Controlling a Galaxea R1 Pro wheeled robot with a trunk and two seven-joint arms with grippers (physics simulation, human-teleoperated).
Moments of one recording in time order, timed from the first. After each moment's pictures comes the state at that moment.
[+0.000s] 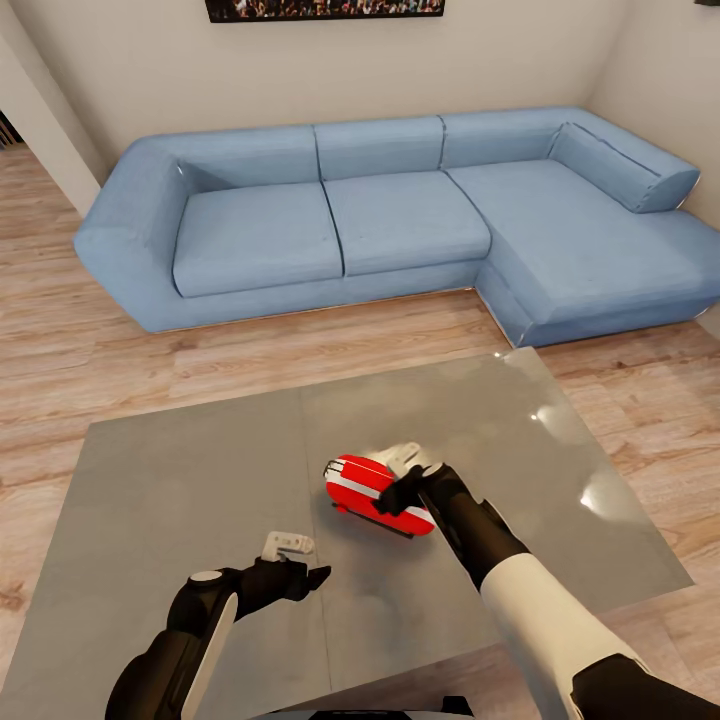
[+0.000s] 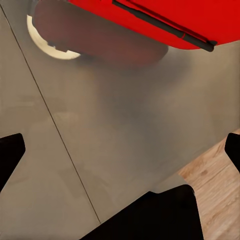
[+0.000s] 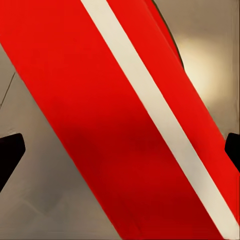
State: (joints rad) left arm -0.29 -0.06 -0.07 -1.32 0.02 0.73 -0.38; right arm -0.82 0.13 0.28 -0.78 0.41 0.62 0.41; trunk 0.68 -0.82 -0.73
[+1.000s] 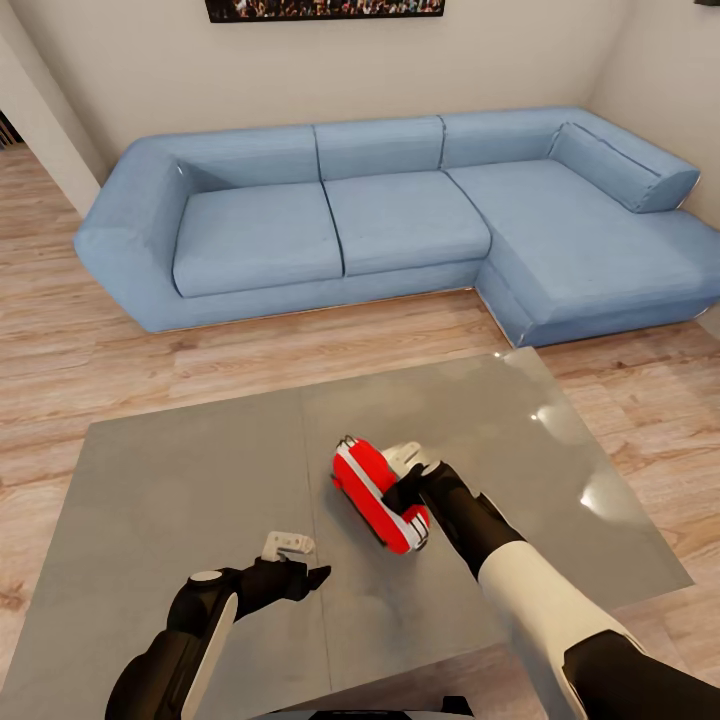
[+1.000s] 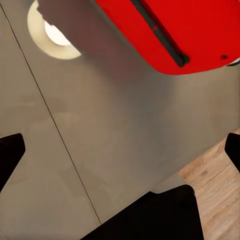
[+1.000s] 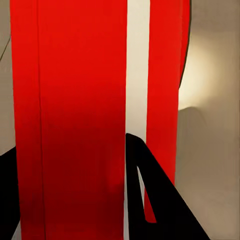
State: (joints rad) left arm -0.29 -0.06 -0.07 -1.32 0.02 0.72 -0.38; right arm -0.87 0.13 0.27 -0.67 0.45 0.57 0.40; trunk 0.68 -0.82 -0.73
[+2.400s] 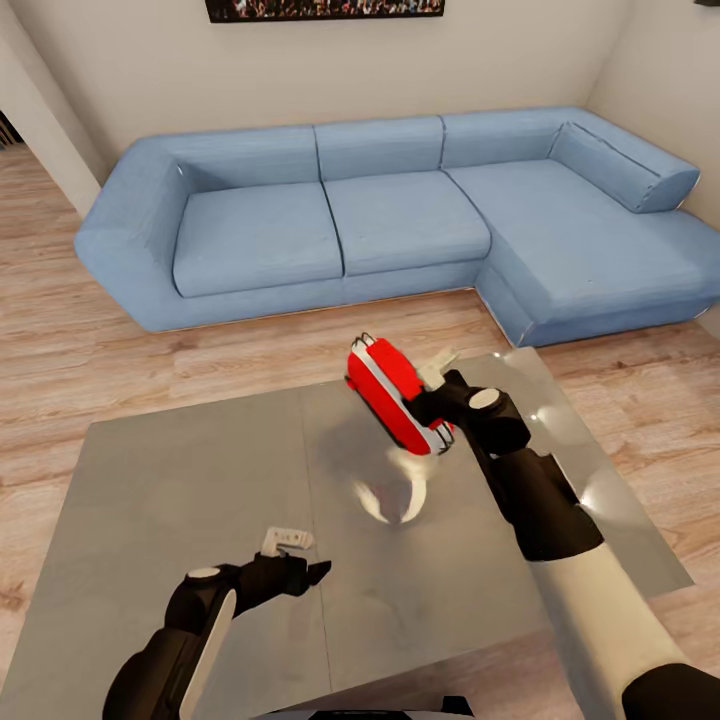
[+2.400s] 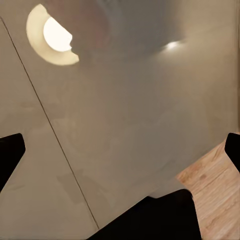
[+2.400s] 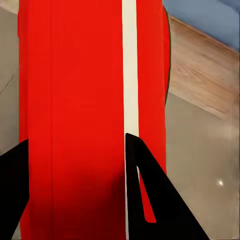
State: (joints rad) left arm -0.29 -0.06 -0.07 -1.35 0.02 0.74 -0.39; right arm -0.85 0.01 0.28 -1.46 0.53 0.84 0.52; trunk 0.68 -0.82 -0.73
